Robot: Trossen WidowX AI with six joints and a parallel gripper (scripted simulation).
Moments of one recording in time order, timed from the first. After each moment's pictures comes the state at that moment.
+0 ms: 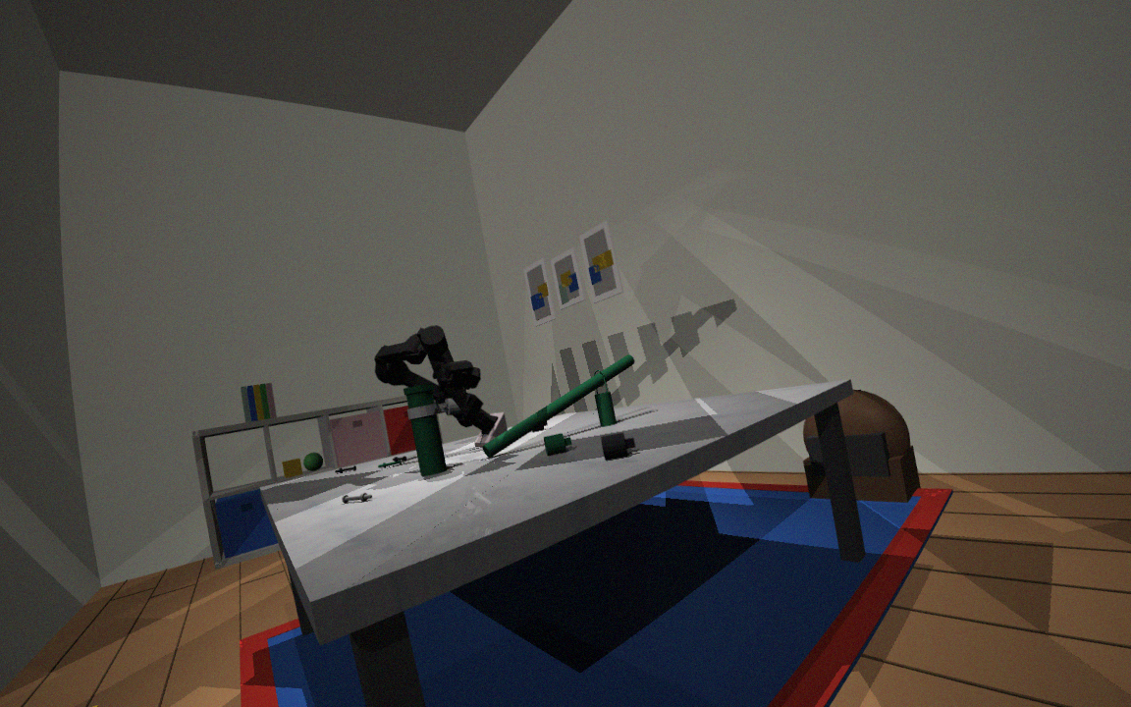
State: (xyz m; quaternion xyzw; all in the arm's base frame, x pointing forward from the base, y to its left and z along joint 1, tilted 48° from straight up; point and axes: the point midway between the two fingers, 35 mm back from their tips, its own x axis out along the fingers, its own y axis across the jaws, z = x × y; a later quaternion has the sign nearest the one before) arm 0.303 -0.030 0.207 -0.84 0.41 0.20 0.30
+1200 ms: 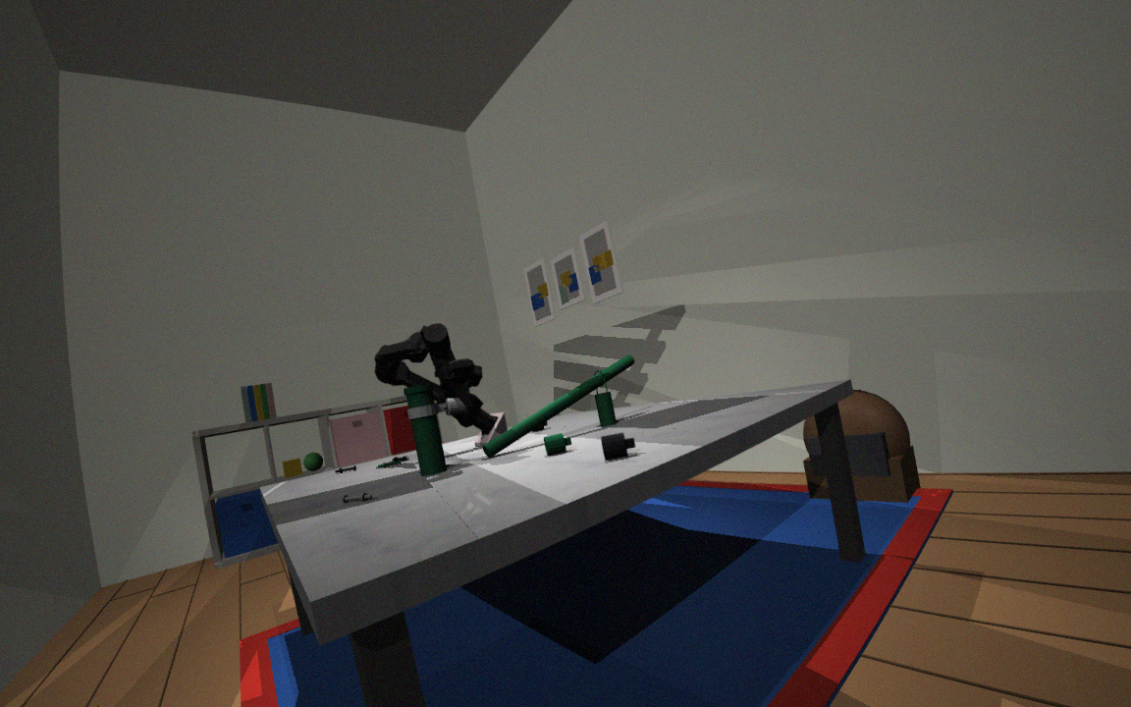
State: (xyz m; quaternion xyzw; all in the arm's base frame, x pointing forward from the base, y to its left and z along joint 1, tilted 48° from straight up) arm 0.303 -0.024 0.205 -0.84 0.41 0.20 0.31
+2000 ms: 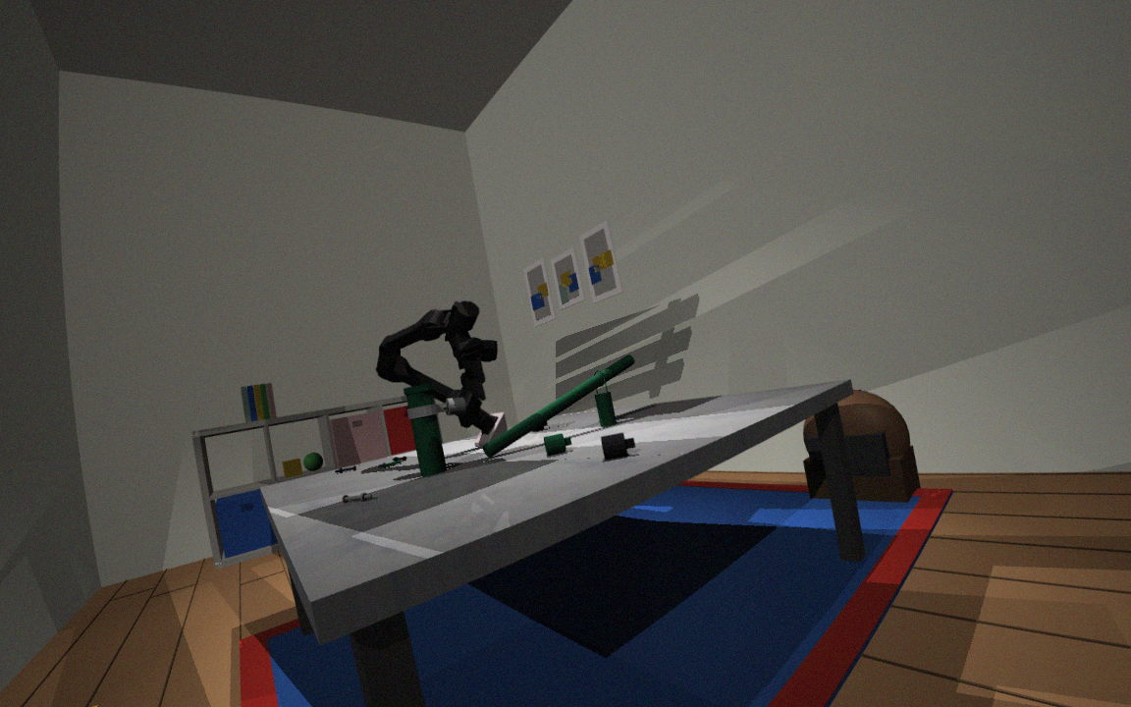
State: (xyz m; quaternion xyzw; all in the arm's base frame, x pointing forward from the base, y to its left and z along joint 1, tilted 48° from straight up) arm 0.295 0.048 0.195 -0.77 0.44 0.15 0.43
